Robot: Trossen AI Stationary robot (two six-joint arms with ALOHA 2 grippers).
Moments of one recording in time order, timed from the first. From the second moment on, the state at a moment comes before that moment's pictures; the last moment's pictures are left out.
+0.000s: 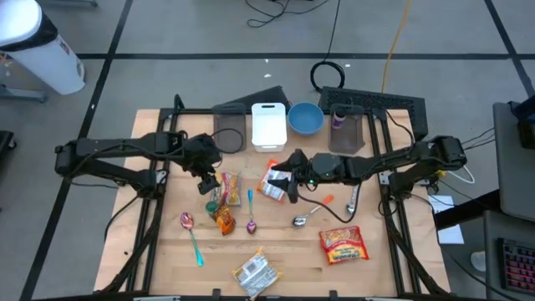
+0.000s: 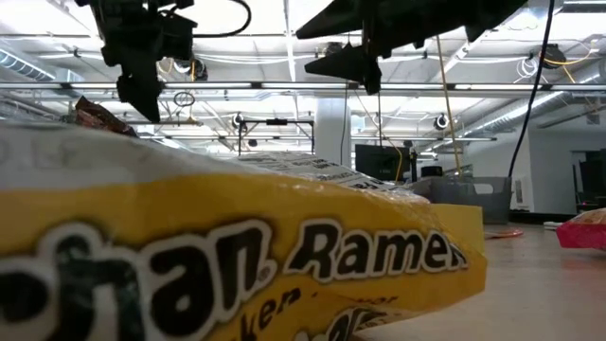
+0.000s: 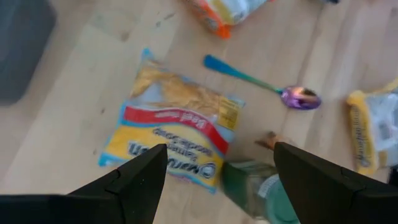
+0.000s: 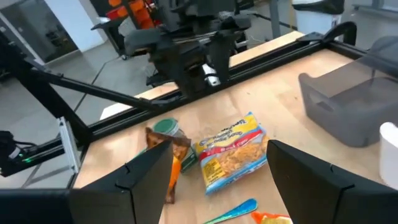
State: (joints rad) left arm 0.18 1.11 0.92 -0.87 0.19 -0.32; right arm 0.06 1.46 0.86 0.39 0.13 0.40
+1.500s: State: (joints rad) left arm 0.63 1.49 0.91 -1.01 0.42 0.03; right arm 0.03 1.39 0.86 0.36 -0.12 0.38
